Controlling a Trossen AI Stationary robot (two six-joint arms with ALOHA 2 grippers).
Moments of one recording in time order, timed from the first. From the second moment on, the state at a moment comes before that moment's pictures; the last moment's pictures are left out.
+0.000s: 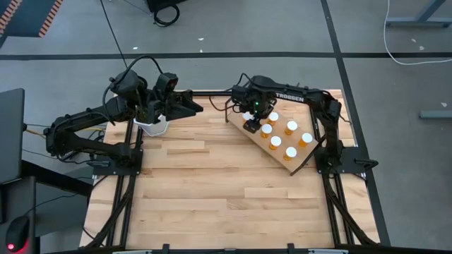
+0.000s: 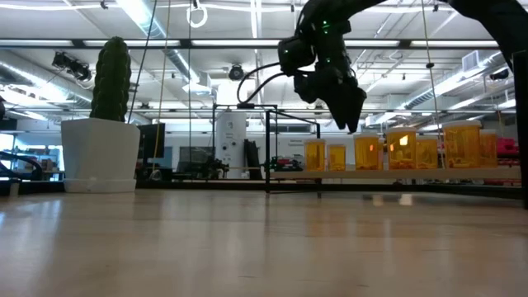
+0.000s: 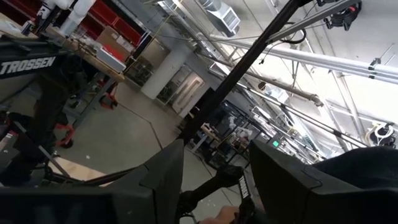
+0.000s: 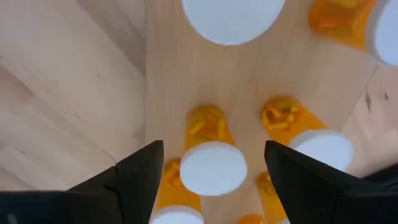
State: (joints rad) left arm 0.32 1.13 1.18 0.28 0.66 -0.90; right arm -0.40 1.98 1.81 -1.52 -0.03 0.25
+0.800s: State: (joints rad) left arm 0.32 1.13 1.19 0.26 0.68 -0.88; right arm -0.36 1.95 1.81 -1.55 0.02 0.42
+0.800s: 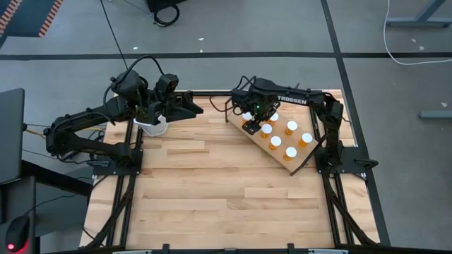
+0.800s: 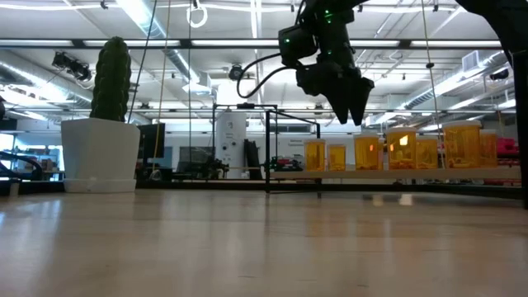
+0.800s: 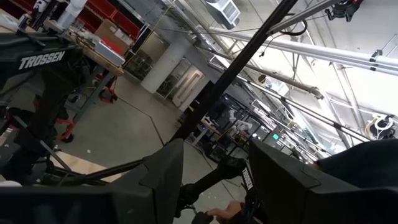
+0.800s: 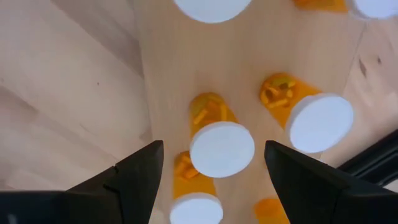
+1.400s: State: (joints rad) left arm 0.32 1.12 1.19 0.26 0.80 -0.88; right arm -0.32 1.78 1.69 -1.55 0.06 0.67
